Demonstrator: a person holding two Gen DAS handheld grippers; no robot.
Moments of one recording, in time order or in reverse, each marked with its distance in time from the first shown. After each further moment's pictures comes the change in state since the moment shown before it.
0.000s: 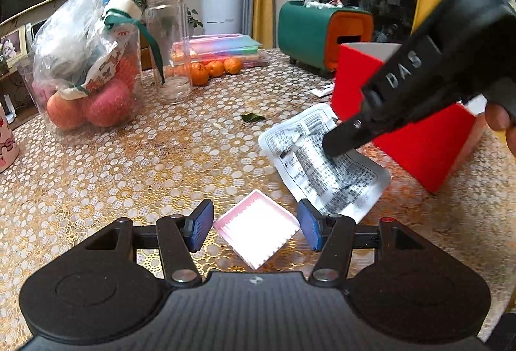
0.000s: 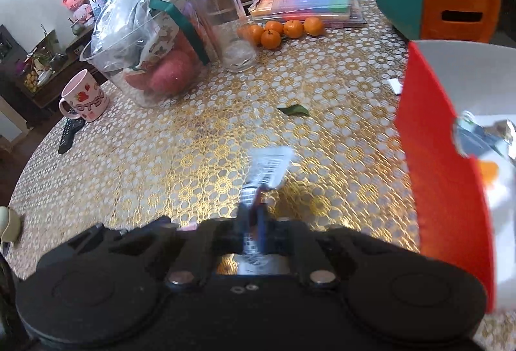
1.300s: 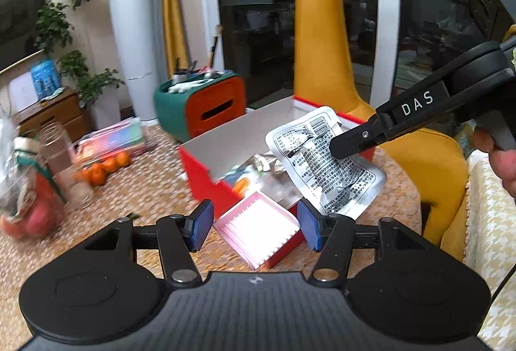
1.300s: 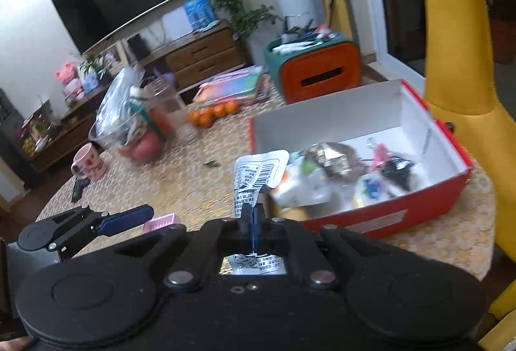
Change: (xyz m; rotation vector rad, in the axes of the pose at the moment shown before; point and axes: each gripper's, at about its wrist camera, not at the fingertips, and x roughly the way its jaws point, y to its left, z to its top) left arm -0.079 -0.169 0.098 0.217 -0.083 -0.178; right arm -0.203 -0.114 -0.049 0.111 -0.272 -0.054
